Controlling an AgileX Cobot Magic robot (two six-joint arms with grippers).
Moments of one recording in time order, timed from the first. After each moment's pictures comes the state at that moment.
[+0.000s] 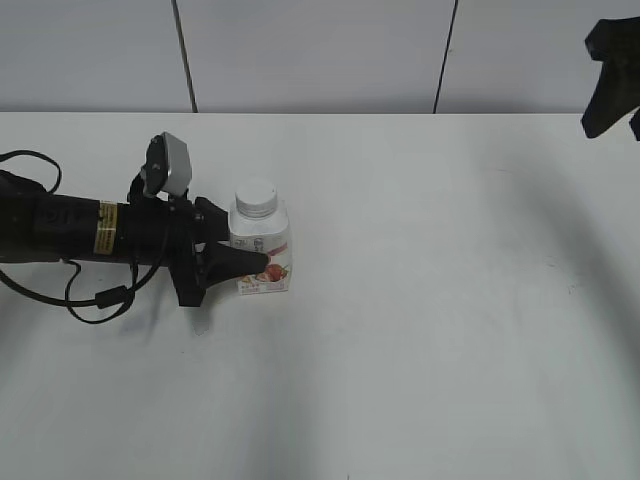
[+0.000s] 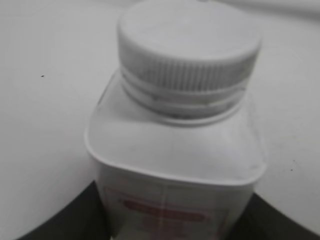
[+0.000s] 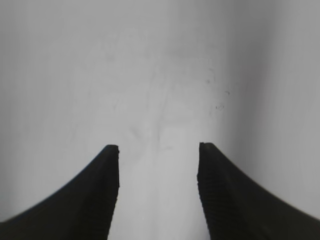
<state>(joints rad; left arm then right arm) -0.13 2.19 -1.01 1.48 -1.02 -0.57 0.08 1.67 -1.49 0.20 1.21 -0.09</state>
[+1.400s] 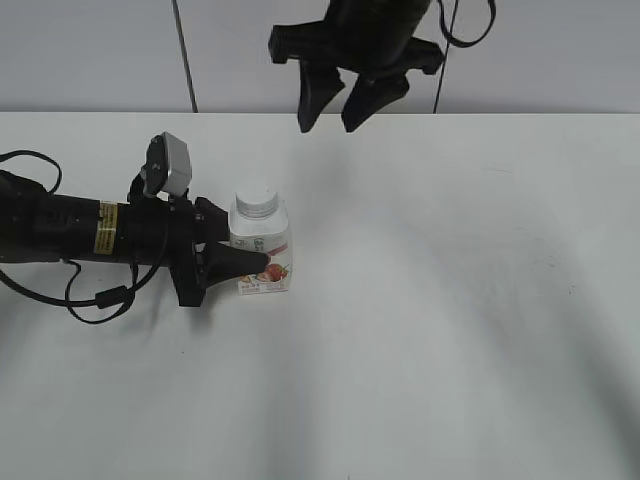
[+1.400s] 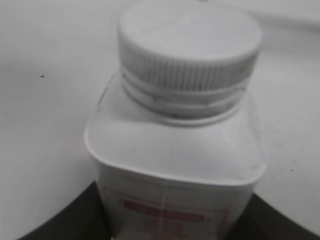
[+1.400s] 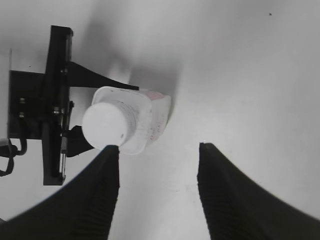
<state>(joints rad) -0.13 2.19 -1.01 1.48 -1.02 -0.57 0.56 2.11 -2.01 0.25 1.22 0.11</state>
